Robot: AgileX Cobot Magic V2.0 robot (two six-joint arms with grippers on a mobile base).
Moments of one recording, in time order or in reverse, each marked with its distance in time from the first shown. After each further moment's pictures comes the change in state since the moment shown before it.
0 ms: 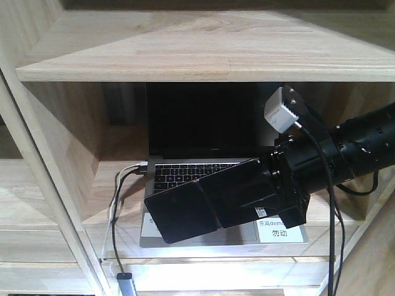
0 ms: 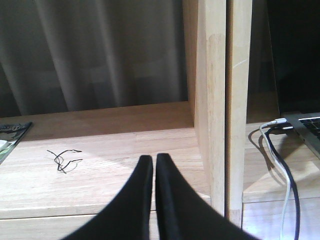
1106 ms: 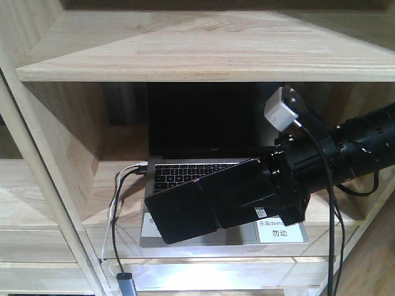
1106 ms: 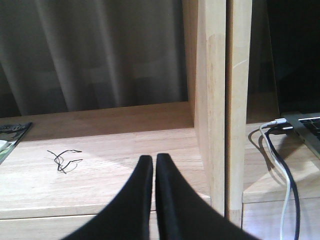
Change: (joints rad) left arm 0.000 0.000 0.000 0.000 0.000 0.000; right arm 0.000 0.000 0.000 0.001 0.001 0.061
